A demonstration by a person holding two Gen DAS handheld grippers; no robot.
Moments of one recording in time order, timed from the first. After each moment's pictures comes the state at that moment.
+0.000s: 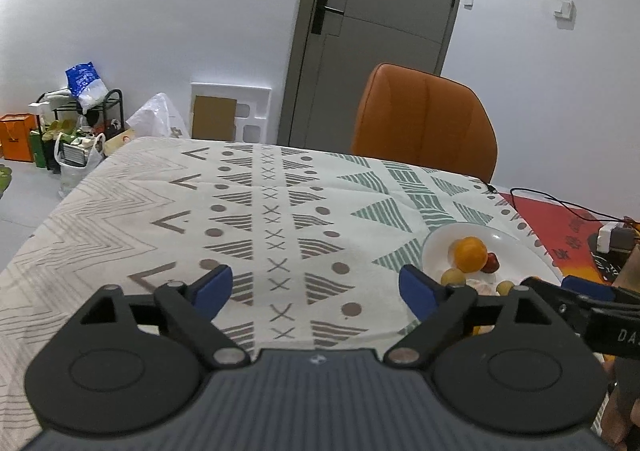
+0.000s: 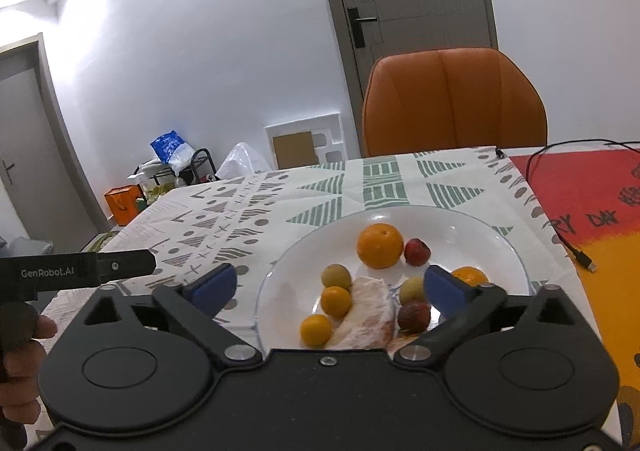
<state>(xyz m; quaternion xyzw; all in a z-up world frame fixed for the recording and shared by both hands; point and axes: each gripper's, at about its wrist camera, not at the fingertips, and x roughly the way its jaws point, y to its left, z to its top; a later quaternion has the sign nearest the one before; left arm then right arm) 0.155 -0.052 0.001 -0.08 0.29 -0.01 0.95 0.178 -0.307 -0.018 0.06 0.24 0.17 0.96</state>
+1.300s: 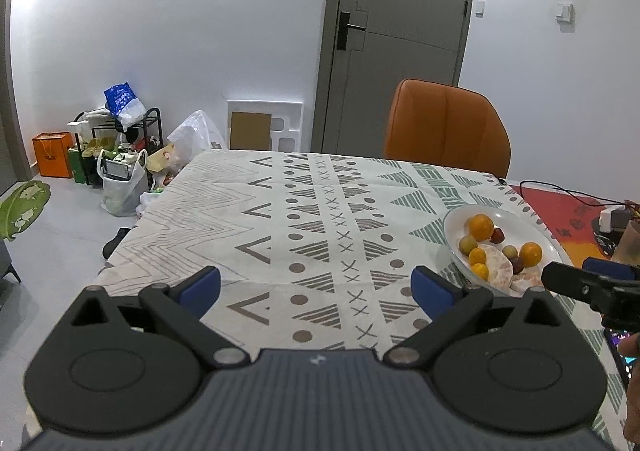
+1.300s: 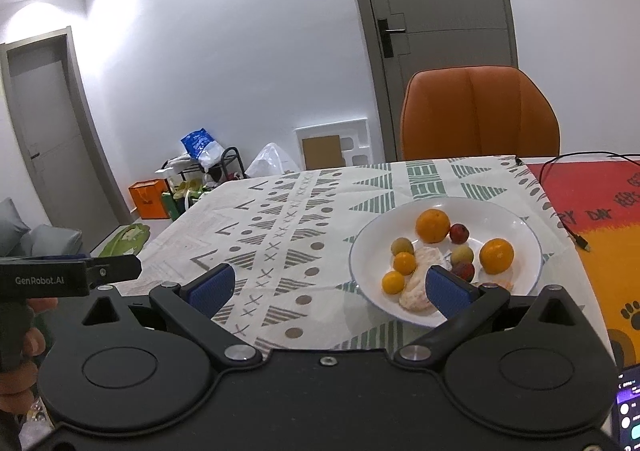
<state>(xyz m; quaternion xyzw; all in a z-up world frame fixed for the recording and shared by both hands) 0.046 -0.016 0.038 -0.05 0.28 0.02 0.96 0.087 -0.276 0.014 0.04 0.23 0.19 0.95</state>
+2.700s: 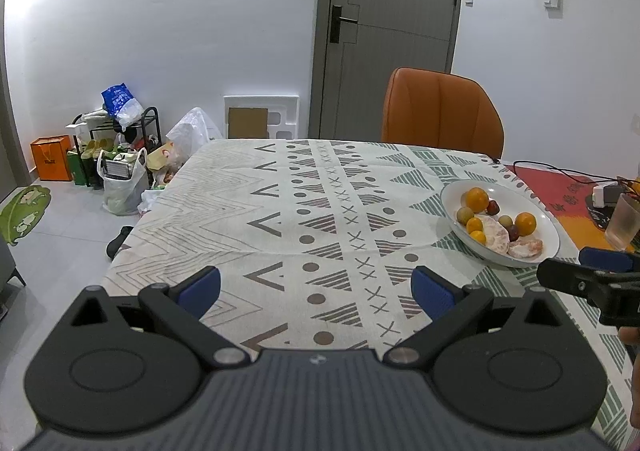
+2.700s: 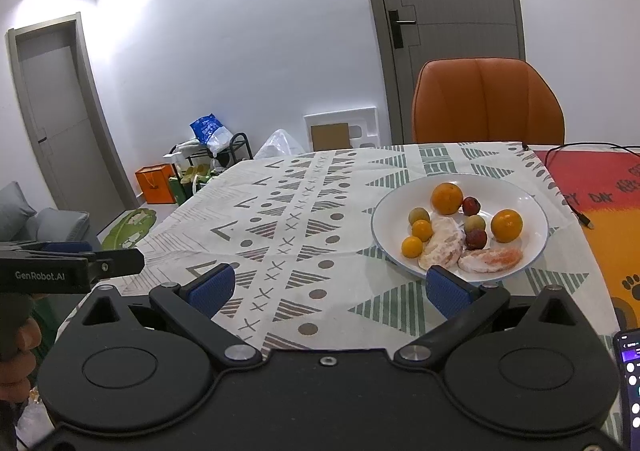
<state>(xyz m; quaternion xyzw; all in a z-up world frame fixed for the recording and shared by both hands) 0.016 -0.009 0.031 -0.04 0.29 0.01 0.96 0.052 -0.261 0.006 0.03 0.24 0.20 0.95</state>
